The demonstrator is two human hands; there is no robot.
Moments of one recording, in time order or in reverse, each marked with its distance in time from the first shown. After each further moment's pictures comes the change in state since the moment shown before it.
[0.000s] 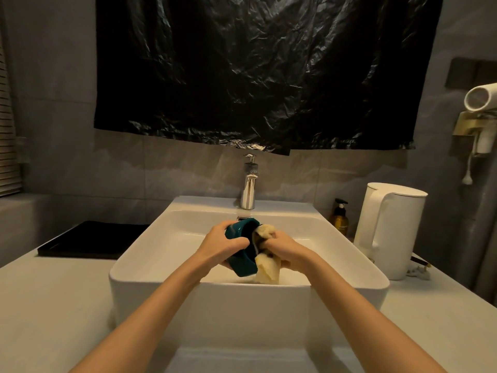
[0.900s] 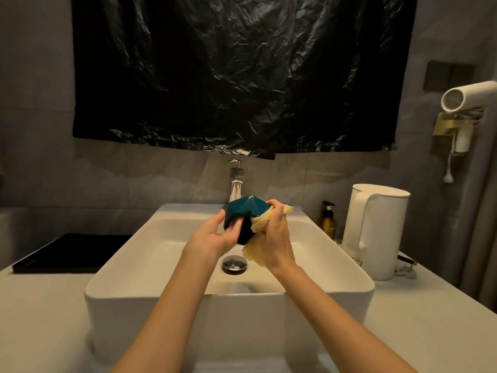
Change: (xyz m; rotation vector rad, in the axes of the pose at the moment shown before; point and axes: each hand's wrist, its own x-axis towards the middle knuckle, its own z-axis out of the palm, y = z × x) left_hand 0.007 0.052 0.017 -1.300 0.287 -0.526; right_hand -0.001 0.000 0.003 -0.420 0.753 -0.669
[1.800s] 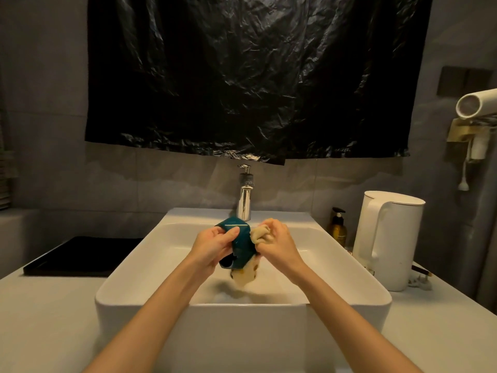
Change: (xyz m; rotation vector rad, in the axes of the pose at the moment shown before) left_hand 0.040 0.012 -0.030 0.829 -0.148 0.422; right_hand 0.008 -0.003 0.001 0.329 -0.281 0.314
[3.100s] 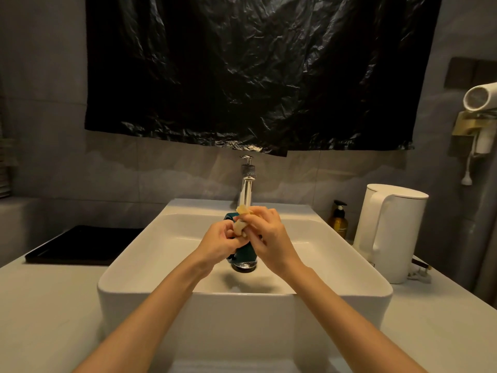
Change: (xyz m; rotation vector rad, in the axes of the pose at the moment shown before) left_hand -0.003 -0.016 -0.007 0.306 -0.212 0.217; right_hand -0.009 -0.002 0.011 -0.366 0.103 -0.637
